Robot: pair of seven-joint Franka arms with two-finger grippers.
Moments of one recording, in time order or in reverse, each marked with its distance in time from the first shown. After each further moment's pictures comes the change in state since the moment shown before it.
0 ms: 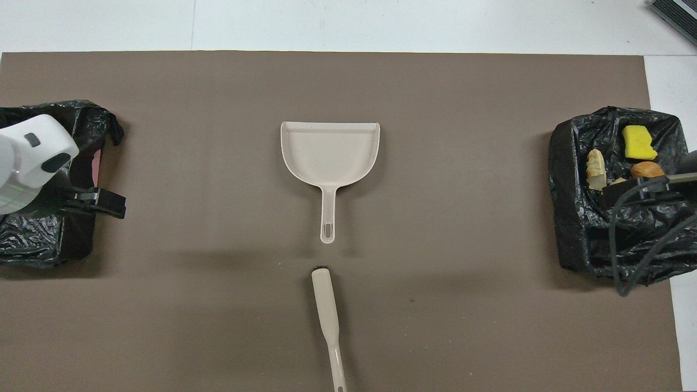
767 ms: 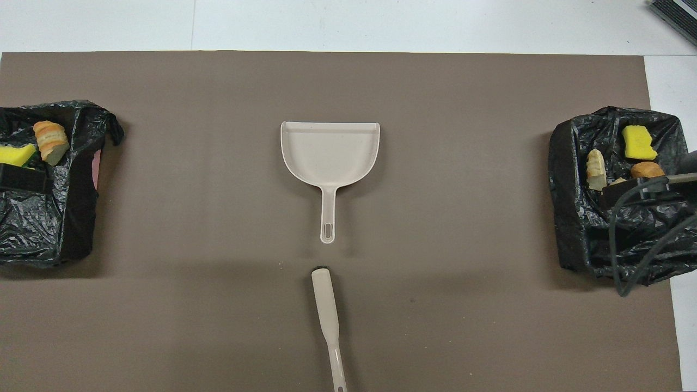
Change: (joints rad) left arm 0.065 -0.021 -0.020 0.253 0.000 -0.127 0.057; right arm 0.000 0.000 0.000 0.000 0.000 0.000 0.000
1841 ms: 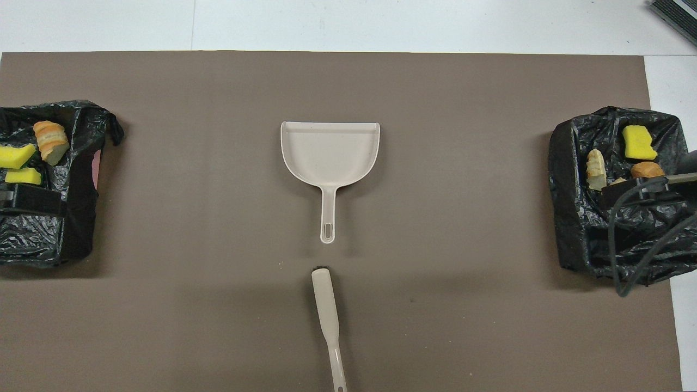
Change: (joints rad) left arm -0.040 -0.062 -0.027 -0.019 -0.009 -0.094 -0.120; right arm 0.000 0.000 0.001 0.000 0.000 0.000 0.000
